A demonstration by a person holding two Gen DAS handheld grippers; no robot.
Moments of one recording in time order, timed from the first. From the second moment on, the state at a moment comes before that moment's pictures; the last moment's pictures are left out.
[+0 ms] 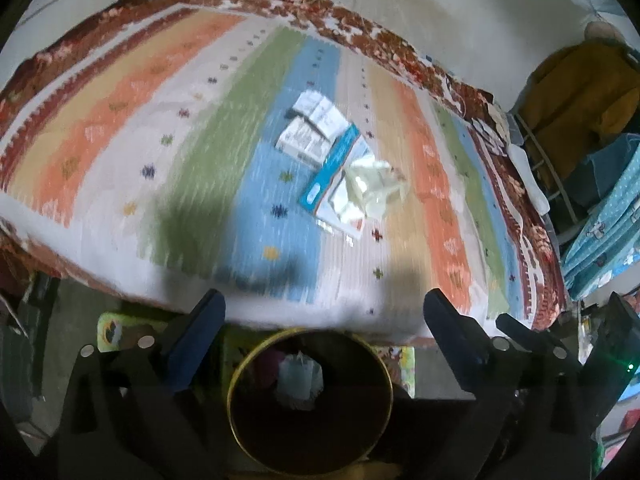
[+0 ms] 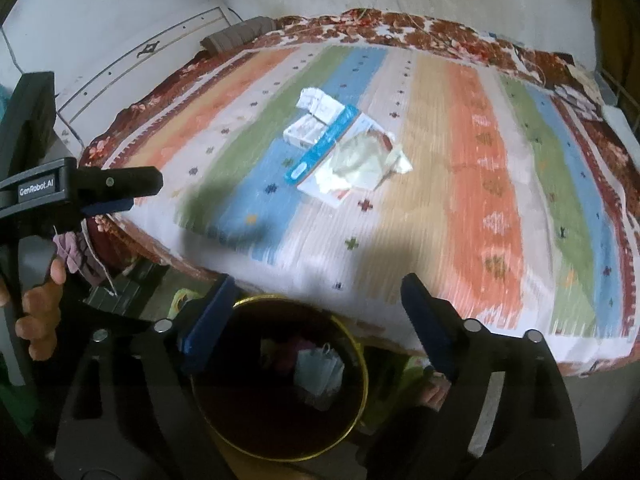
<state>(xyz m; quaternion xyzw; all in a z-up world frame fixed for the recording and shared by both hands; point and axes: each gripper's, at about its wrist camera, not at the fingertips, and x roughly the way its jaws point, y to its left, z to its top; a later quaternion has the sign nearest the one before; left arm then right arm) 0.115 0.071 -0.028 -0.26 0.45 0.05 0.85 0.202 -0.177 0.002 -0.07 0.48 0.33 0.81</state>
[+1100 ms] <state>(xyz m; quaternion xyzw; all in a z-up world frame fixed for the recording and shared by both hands) 0.261 0.152 -0.054 -0.35 0.41 0.06 0.84 0.325 -0.138 -0.042 -0.12 0.44 0.30 0.84</state>
